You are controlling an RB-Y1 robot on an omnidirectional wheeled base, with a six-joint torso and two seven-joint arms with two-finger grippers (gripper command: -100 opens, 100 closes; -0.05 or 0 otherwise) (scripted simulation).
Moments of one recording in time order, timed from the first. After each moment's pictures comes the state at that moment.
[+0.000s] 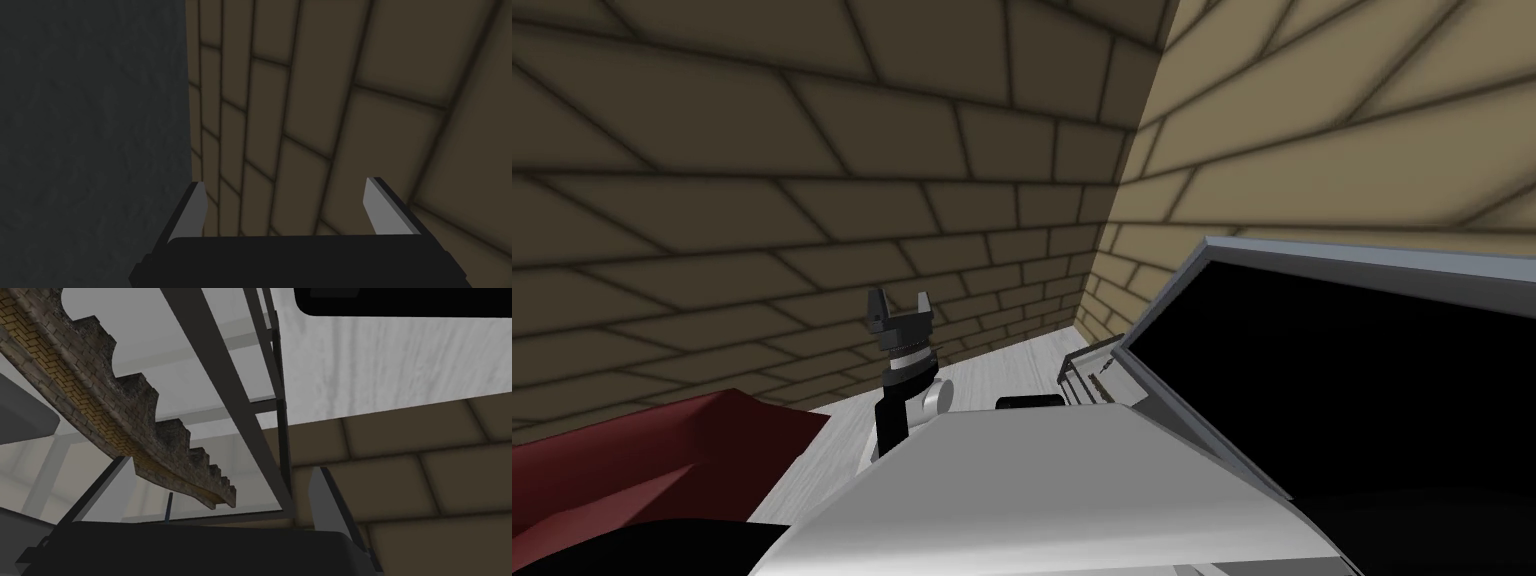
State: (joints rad) left arm 0.50 -0.03 0.05 -2.36 0.06 -0.57 0.07; right arm 0.35 -0.62 0.56 -0.92 0.44 -0.08 0.35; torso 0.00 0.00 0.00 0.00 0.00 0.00
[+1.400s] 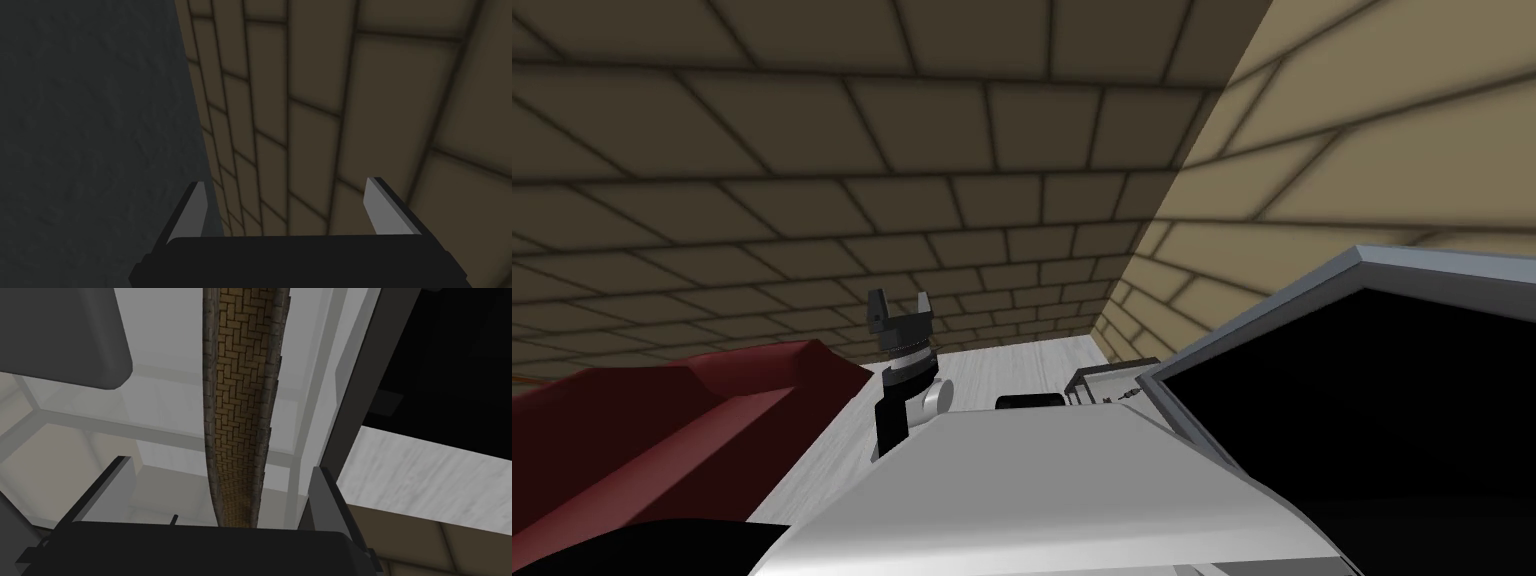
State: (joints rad) left arm 0.50 -0.03 0.05 -2.36 0.06 -0.57 0.07; right arm 0.28 -0.62 0.67 -0.69 0.50 -0.01 0.39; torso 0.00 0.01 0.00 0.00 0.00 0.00
